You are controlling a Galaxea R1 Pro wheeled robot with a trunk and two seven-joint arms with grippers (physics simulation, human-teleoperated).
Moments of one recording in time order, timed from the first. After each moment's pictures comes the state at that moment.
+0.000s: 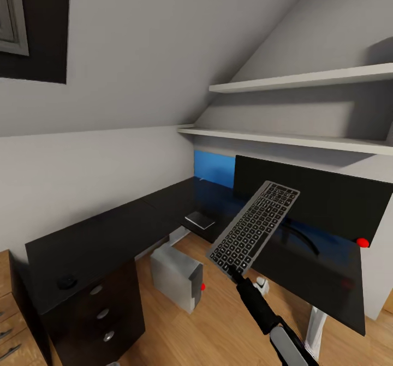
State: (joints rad) left arm -0.21 0.42 -1.21 -0.87 1.61 -0.39 0.14; right arm -0.30 -0.02 0.16 -0.81 -1.13 0.04 0.64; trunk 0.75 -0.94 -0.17
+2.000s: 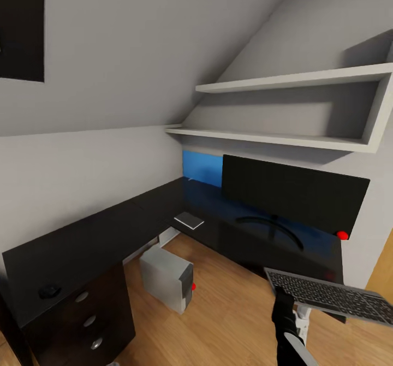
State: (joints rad) left arm -0.21 0.42 -1.21 -0.87 1.61 -0.39 0.14; right arm -0.30 -0.01 0.09 -0.73 -1.92 -0.36 0.31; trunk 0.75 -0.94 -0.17
